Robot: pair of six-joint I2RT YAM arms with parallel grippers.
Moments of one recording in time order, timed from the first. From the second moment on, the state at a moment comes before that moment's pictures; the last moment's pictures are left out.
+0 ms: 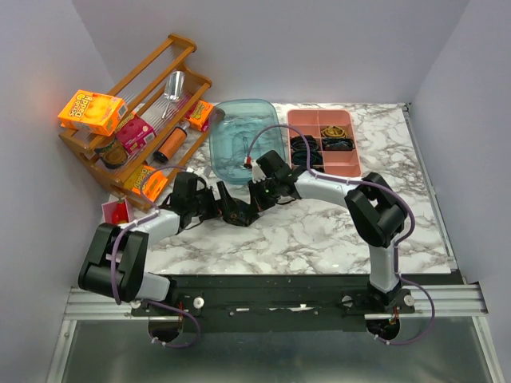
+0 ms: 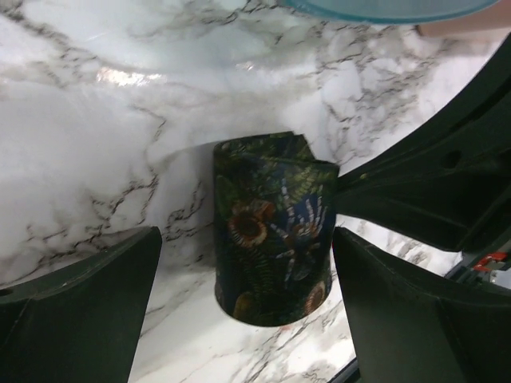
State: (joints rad) left arm -0.26 1.38 0.52 0.12 0.43 -0.57; right arm 0.76 1.99 1.33 -0.29 -0.38 0.28
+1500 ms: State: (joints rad) left arm -0.25 1.29 0.45 0.40 0.67 -0.69; right arm 0.65 1.63 1.16 -0.16 -0.51 0.30
